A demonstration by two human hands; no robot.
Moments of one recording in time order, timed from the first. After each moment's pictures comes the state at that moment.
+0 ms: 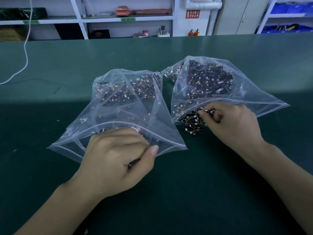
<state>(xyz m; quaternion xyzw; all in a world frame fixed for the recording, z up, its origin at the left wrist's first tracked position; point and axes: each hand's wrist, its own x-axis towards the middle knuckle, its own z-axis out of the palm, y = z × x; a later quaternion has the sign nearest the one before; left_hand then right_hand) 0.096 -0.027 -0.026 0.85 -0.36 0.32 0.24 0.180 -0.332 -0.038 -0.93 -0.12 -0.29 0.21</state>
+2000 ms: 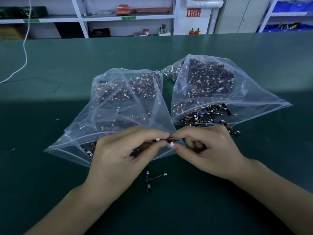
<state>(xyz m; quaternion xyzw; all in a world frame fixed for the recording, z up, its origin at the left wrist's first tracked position) 0.087 -0.055 -0.022 0.80 -0.28 0.32 0.42 0.138 -0.283 -0.039 -0.80 -0.40 -0.24 0.37</state>
